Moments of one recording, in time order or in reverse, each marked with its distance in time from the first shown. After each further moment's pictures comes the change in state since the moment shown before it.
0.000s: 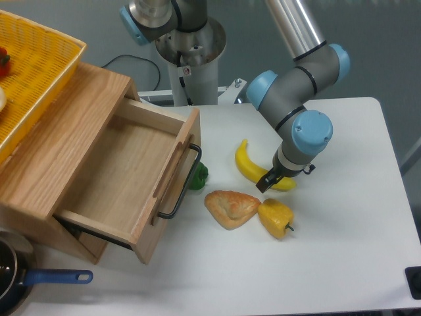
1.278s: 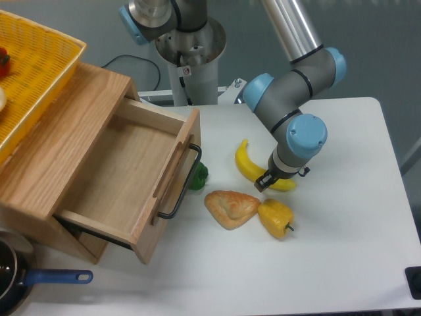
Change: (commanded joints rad) arm -0.011 -0.002 -0.003 0.000 0.003 -0.029
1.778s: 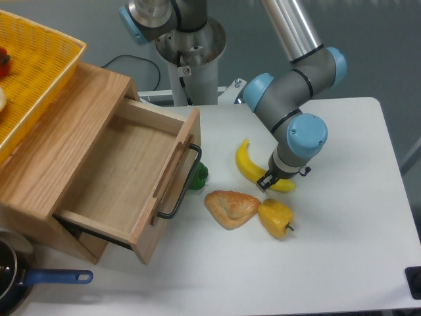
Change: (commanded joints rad) arm -0.005 -0.005 -0.006 0.006 0.014 -0.040
